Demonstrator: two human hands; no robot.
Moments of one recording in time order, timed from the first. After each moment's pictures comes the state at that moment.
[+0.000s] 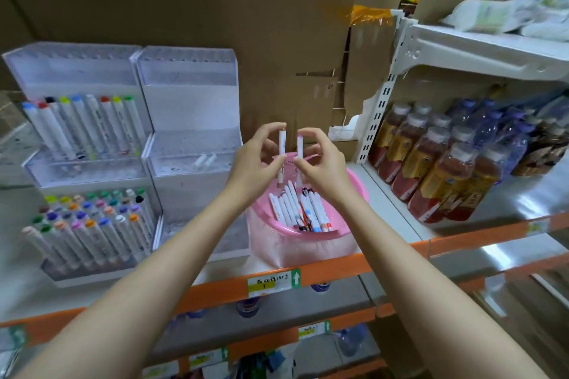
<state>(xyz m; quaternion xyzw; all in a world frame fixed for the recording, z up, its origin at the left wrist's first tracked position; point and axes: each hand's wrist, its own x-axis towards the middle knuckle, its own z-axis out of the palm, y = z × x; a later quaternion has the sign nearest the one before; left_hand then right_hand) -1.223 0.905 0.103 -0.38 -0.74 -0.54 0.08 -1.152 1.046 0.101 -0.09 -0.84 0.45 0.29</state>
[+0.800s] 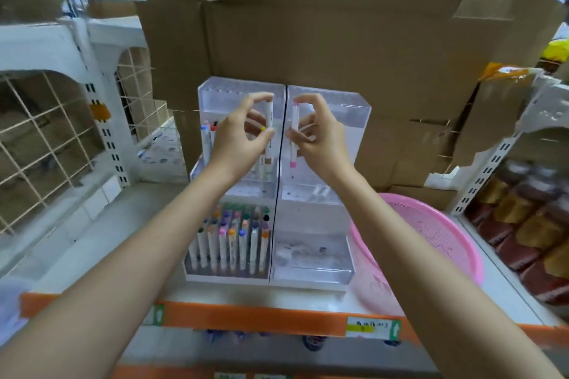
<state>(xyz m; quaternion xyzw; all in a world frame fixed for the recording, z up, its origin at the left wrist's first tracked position) -1.301 0.711 0.185 -0.29 -0.76 -0.54 0.22 -1.271 0.870 0.188 0.09 -0.83 0.45 0.32</state>
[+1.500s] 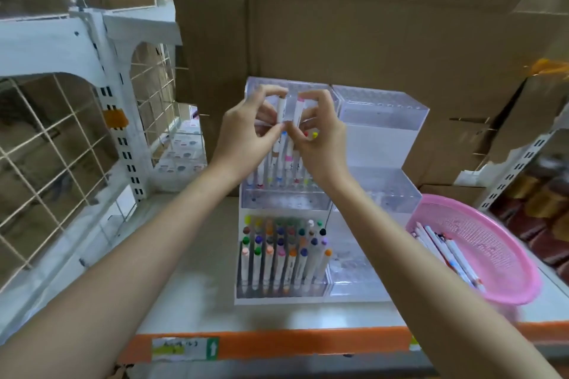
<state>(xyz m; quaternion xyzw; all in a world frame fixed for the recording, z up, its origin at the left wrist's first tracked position) -1.363 0.643 0.184 -0.37 -0.73 -0.51 0.26 -1.325 0.779 0.176 0.07 -0.80 0.43 0.42</state>
